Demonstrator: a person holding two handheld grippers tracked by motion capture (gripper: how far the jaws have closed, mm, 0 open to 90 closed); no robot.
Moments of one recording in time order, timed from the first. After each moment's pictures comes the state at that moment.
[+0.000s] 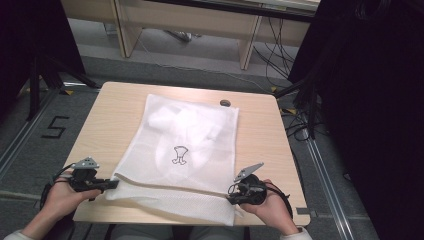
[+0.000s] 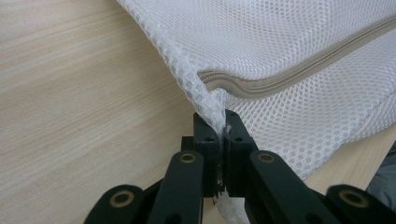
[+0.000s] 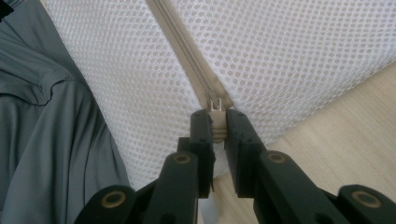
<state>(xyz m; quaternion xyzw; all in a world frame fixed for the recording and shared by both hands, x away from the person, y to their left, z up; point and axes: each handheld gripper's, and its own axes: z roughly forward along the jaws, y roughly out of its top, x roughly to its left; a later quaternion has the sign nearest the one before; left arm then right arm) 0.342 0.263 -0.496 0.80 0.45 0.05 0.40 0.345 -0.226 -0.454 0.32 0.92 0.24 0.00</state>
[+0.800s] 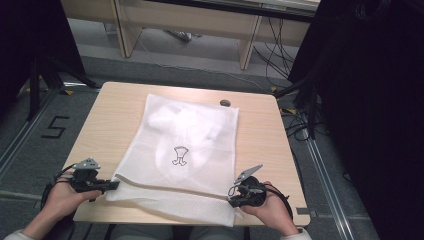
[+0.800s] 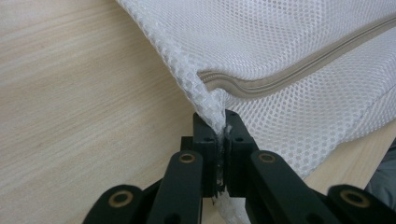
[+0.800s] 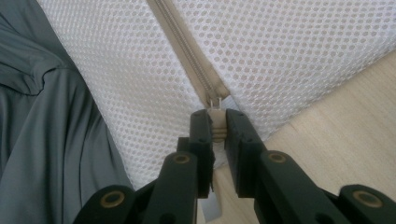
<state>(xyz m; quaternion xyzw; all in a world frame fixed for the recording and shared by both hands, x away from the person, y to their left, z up) 0.342 0.261 -0.498 0.80 0.45 0.05 0.40 0.345 -0.229 -0.464 0.33 0.92 0.22 -0.01</state>
